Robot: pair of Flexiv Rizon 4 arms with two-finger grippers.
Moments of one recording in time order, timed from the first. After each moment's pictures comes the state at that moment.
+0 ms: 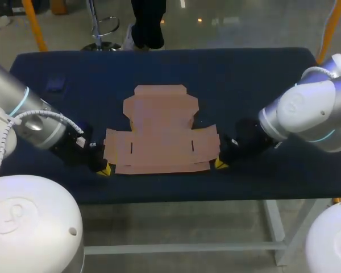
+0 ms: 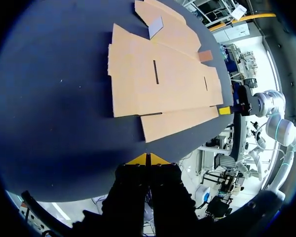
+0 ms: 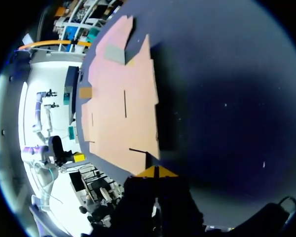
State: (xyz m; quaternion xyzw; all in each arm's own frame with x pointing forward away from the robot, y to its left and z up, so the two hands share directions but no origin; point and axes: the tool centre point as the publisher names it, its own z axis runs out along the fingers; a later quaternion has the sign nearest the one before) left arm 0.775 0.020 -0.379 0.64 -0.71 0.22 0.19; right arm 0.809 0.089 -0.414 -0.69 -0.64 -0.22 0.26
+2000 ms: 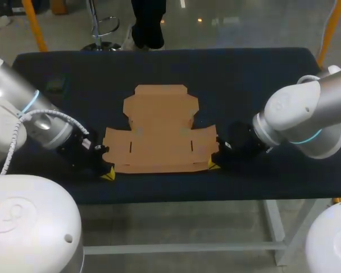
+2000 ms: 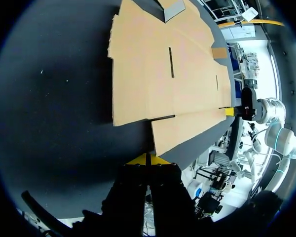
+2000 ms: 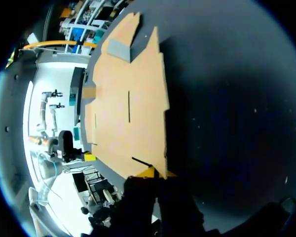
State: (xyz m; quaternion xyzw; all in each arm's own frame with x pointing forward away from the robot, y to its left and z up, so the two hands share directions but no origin) left arm 0.784 0.011 -0.412 0.65 -0.70 0.19 0.24; right arm 0.817 0.110 -0.426 -0.68 -0.64 -0.25 0.27
